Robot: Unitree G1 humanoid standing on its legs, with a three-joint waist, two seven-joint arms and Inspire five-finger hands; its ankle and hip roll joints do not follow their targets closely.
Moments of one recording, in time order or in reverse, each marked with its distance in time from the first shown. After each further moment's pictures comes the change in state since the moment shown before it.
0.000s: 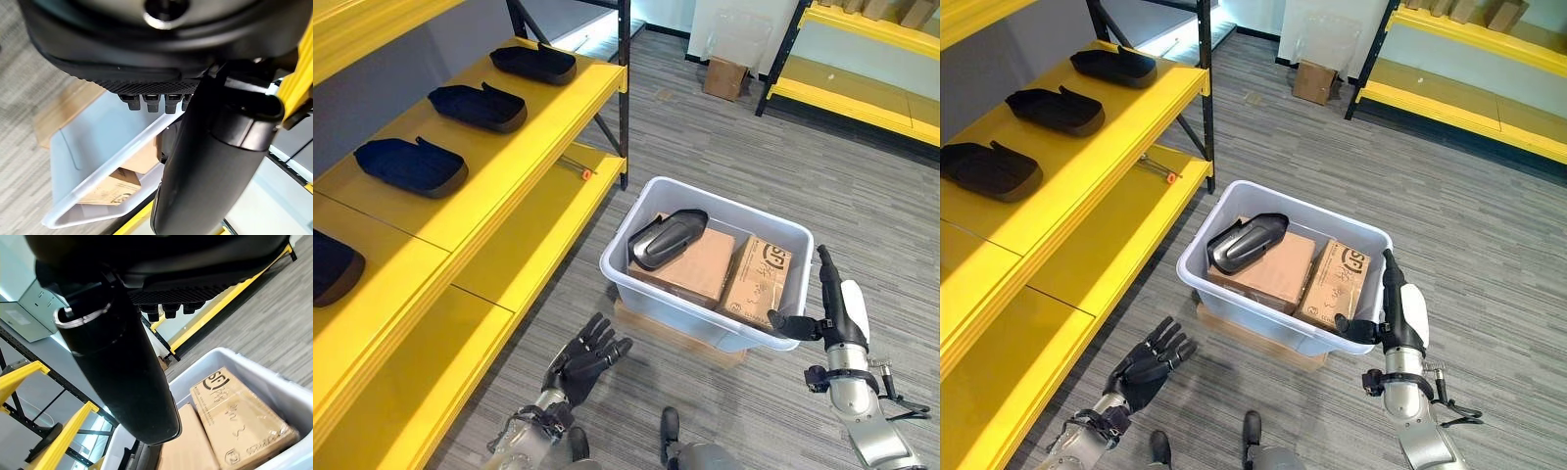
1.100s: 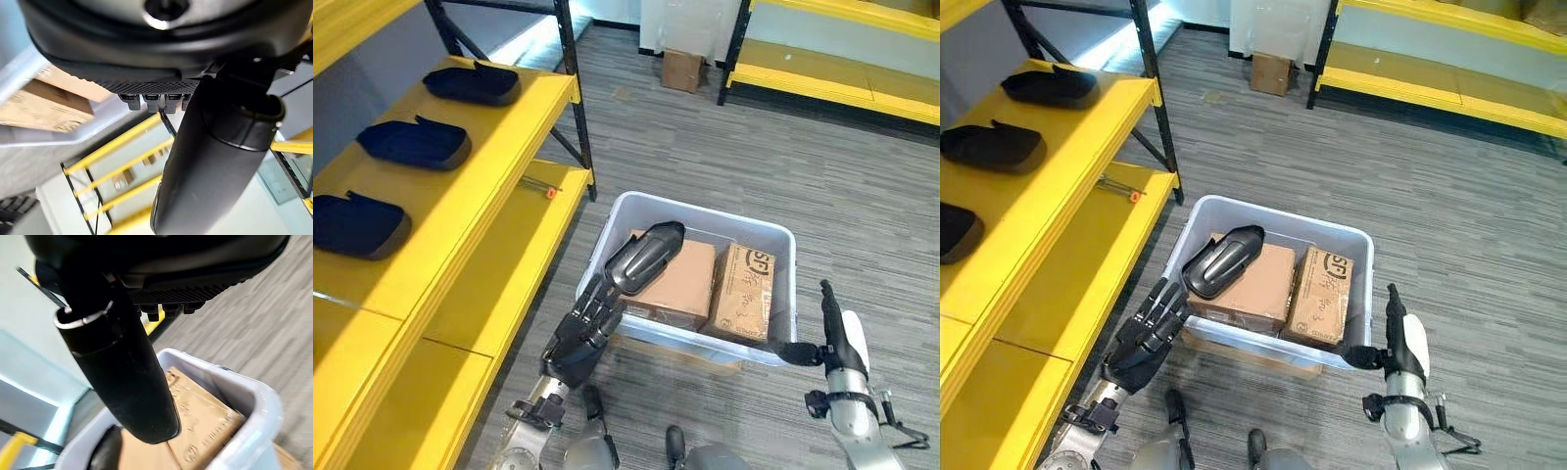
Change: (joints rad) left arm 0.000 -0.012 0.084 -0.056 -0.243 -0.064 -0.340; right arm 0.151 0.091 -0.054 -0.046 0.080 0.097 0.080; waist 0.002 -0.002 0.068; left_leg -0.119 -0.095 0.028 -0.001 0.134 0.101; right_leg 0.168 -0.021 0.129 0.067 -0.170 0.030
